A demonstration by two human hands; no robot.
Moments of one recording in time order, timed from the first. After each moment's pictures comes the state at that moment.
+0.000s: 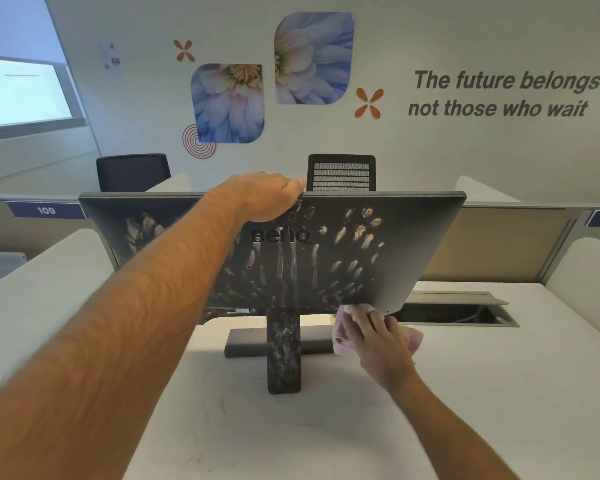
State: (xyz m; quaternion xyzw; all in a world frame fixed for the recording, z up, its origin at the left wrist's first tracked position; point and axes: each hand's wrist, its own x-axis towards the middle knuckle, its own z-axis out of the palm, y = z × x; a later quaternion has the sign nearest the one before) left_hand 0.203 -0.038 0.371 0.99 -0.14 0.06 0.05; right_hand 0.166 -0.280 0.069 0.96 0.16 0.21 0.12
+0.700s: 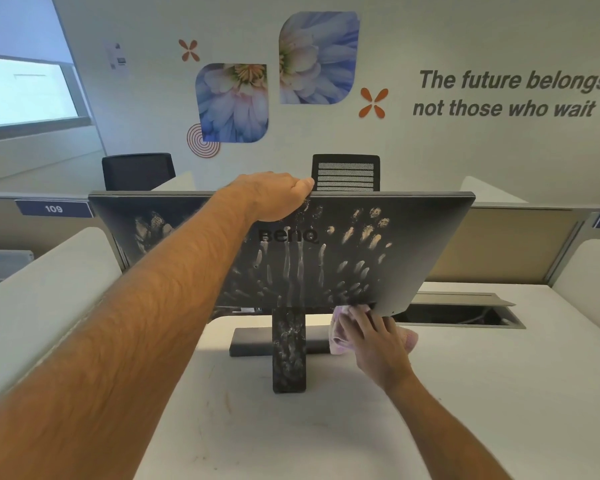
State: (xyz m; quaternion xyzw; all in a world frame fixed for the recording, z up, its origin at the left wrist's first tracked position) left_hand 0.196 -0.040 0.373 0.99 -0.15 0.06 0.06; right_hand 0.171 -0.266 0.067 0.97 0.15 0.18 0.06
